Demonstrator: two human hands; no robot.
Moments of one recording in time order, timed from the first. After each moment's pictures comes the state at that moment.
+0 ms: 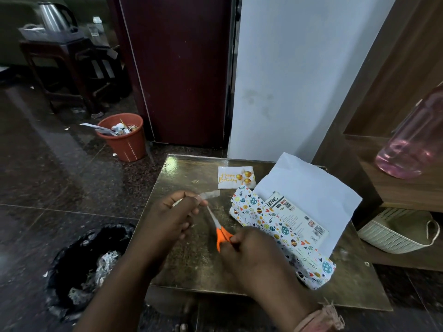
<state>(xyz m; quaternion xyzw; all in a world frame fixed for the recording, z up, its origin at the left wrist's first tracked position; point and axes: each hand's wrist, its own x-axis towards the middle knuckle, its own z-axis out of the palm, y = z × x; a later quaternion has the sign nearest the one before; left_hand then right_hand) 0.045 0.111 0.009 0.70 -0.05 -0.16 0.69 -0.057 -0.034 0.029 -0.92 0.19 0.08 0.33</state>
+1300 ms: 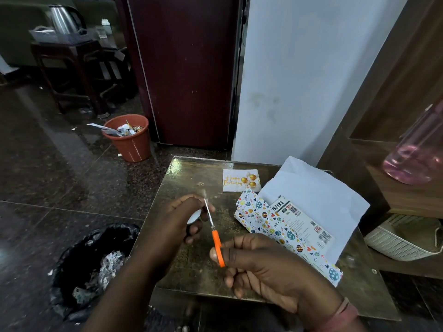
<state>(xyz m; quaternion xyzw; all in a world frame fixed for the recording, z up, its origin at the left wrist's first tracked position) 0.042 0.112 0.016 0.65 -0.09 -0.20 0.72 -0.057 -0.049 0.037 -0.57 0.11 0.24 0.78</state>
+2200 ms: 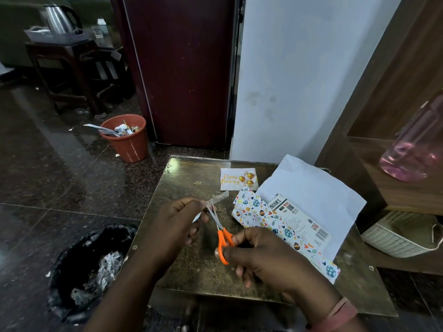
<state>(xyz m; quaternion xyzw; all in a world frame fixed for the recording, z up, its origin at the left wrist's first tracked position) 0.039 0.109 0.013 0.69 -0.08 -0.18 0.69 -0.053 -0.065 0.020 -0.73 0.16 0.16 0.64</state>
